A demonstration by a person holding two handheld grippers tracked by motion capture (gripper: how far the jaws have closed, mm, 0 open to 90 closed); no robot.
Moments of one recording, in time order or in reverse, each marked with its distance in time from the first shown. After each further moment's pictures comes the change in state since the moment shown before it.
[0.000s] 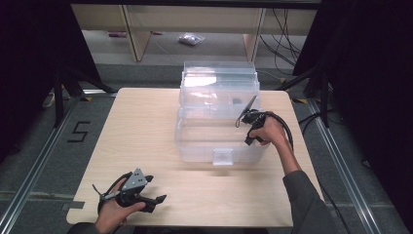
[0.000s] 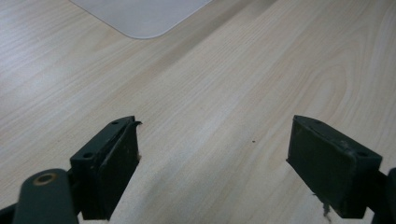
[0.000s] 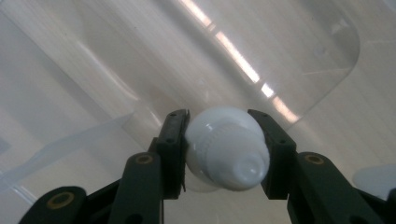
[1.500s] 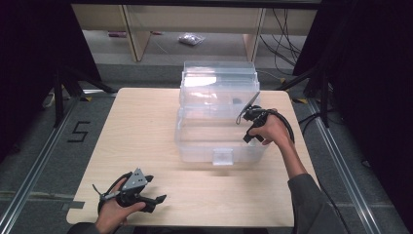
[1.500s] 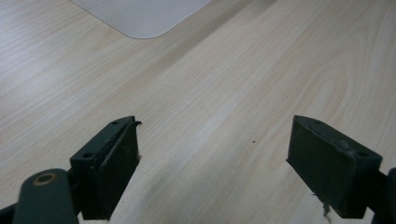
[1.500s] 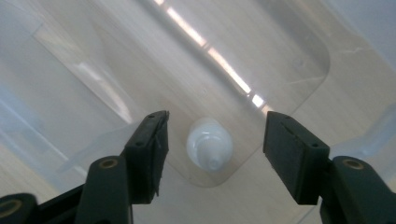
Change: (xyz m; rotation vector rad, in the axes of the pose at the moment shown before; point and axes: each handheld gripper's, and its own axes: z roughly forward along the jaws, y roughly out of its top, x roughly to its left) left arm 0.000 0.000 0.000 0.003 0.000 -0.004; right arm 0.011 -0.006 -0.030 -0.100 -0.041 0.032
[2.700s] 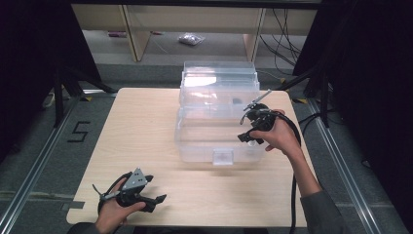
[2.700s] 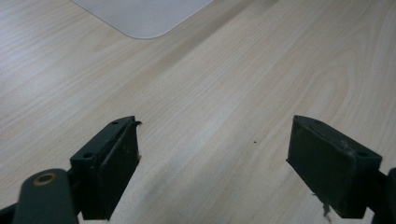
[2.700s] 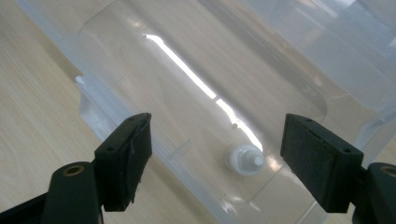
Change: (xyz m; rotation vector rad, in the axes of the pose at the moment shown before) left arm 0.001 0.000 0.000 -0.005 0.002 0.002; right arm 0.034 -0.021 -0.050 -0.243 0.038 0.001
